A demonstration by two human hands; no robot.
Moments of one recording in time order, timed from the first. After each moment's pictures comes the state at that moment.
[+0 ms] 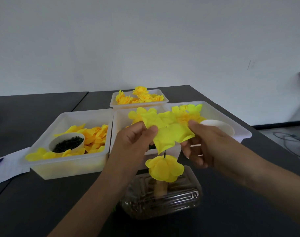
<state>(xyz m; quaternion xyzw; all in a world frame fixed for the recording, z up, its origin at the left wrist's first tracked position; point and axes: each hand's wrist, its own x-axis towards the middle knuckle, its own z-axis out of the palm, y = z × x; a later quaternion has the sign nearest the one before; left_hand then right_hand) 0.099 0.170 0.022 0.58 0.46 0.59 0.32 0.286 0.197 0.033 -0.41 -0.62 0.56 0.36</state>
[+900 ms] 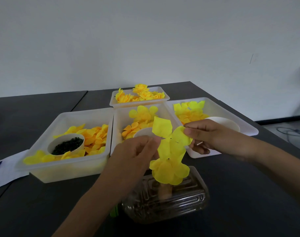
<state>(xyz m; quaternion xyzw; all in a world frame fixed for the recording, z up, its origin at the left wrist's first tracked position) 0.077 0.175 0.000 0.70 0.52 0.44 0.22 0.299 0.253 0.022 -0.33 -0.77 0.48 0.26</state>
